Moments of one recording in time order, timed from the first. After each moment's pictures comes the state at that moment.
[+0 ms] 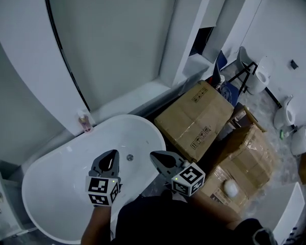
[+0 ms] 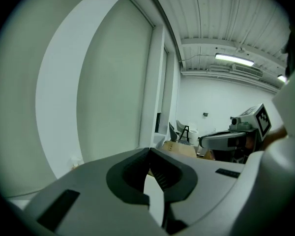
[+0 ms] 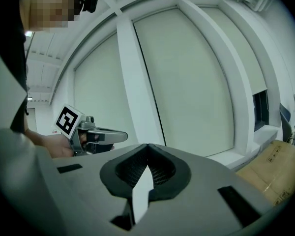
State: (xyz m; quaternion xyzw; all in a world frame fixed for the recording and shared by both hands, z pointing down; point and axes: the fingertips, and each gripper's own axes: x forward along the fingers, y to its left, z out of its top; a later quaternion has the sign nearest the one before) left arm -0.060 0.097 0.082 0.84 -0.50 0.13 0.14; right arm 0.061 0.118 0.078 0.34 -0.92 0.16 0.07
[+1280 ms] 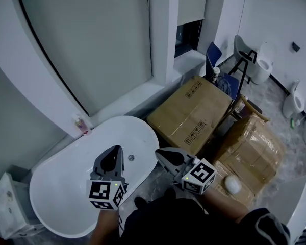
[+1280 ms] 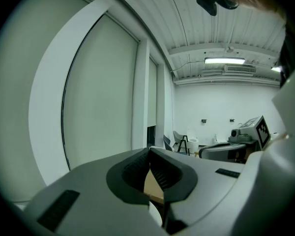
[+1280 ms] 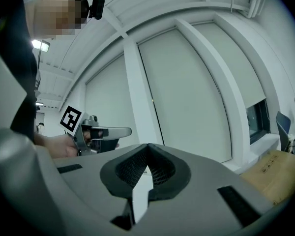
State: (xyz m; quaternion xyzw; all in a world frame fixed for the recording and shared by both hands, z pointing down) left arm 0.089 0.151 -0.009 0.85 -0.52 0.09 0.06; right arm 0.205 0.178 0.021 0.31 -0.94 0.13 0.01
